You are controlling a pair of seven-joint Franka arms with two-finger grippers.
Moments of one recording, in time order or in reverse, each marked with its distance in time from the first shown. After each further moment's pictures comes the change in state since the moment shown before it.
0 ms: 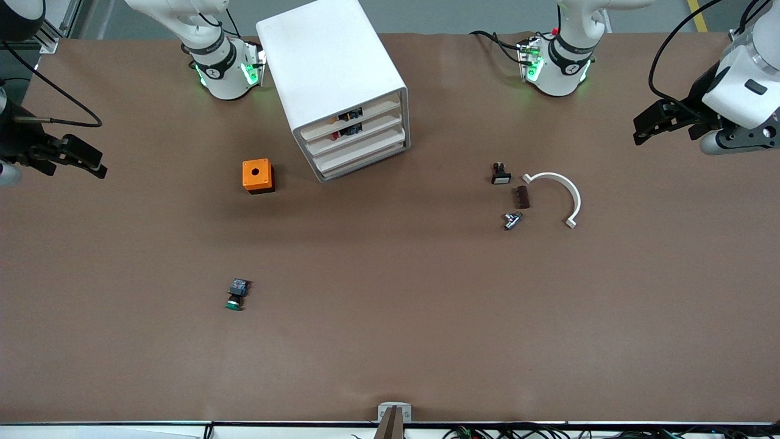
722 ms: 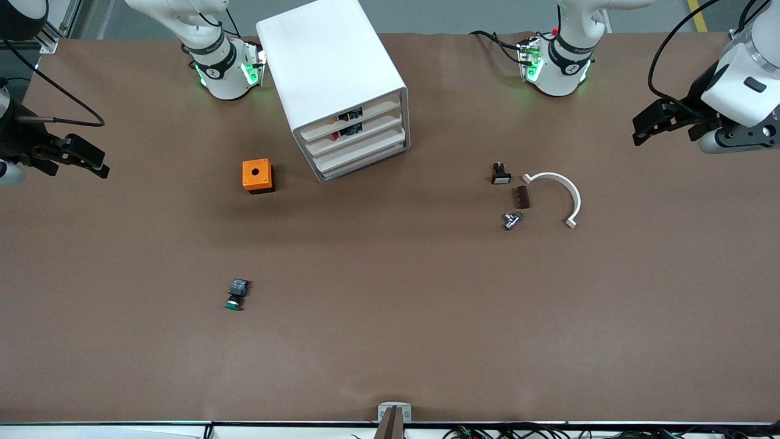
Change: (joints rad) left arm 0.000 -0.002 -0.005 0.003 0.001 0.015 0.007; right arm 0.000 0.000 0.005 0.000 0.000 -0.002 0.000
